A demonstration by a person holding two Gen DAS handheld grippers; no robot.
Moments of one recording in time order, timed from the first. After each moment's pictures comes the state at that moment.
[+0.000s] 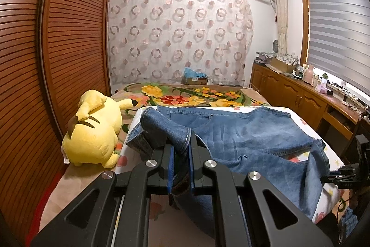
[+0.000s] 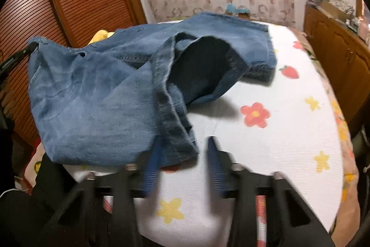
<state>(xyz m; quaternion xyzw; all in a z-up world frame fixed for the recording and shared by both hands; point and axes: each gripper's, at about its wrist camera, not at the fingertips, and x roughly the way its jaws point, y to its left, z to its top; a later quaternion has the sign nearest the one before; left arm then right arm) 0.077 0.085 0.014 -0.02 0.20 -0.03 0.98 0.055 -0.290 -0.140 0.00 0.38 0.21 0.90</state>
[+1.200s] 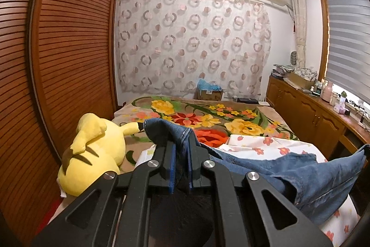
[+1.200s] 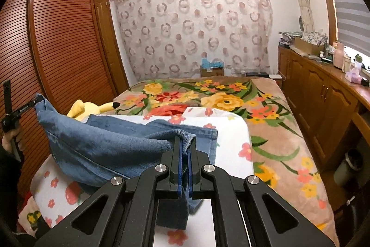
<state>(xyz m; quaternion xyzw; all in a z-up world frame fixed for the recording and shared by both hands) 0.225 0.090 0.059 -0.04 0.19 0.01 0.98 0.105 -0.356 -0.014 0.03 0.22 0.13 0.97</state>
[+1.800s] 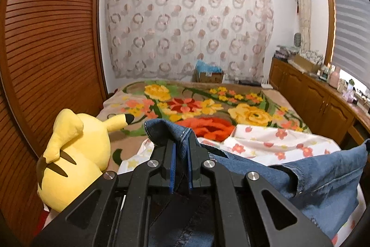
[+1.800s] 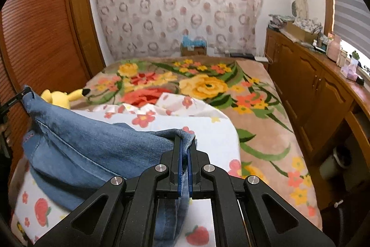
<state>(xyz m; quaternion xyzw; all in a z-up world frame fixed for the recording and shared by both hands) 0.345 0.073 0.014 -0.02 0.25 0.01 0.97 0.183 -0.325 -0.021 0.01 0.30 0.08 0.95</state>
